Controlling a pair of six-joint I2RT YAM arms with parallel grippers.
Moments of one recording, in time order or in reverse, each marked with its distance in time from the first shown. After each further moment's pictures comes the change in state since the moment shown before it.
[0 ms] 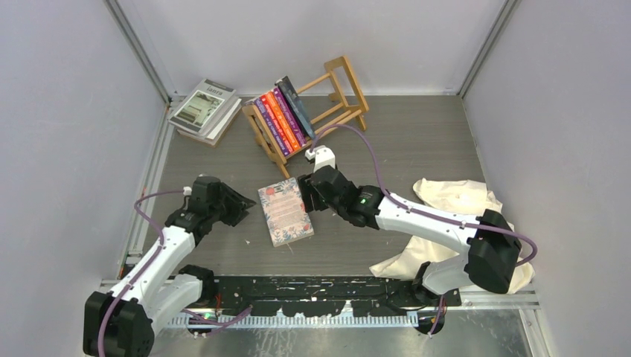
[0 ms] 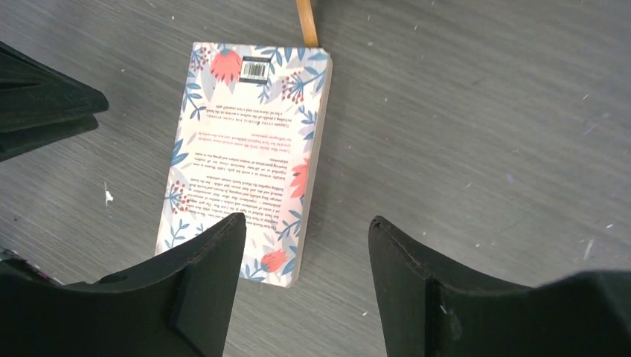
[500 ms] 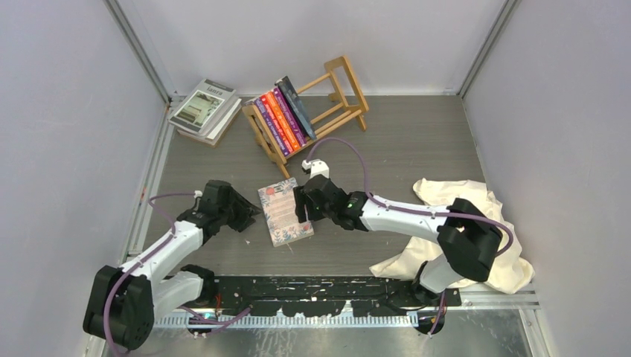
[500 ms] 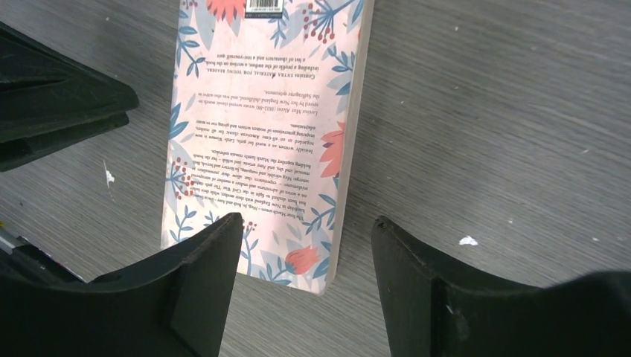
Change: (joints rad) left arm -0.059 0.118 -0.080 0.112 0.011 -0.005; right arm 0.001 0.121 -0.089 0.110 -0.117 0.154
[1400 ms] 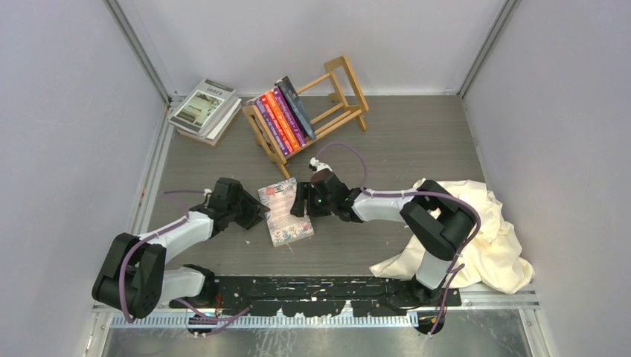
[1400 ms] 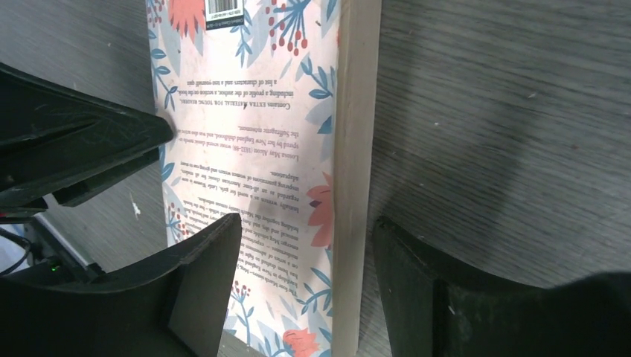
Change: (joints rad) left arm -0.039 0.220 0.000 0.199 0.005 -0.034; right arm -0.151 0.228 -0.064 0.295 -0.313 0.155
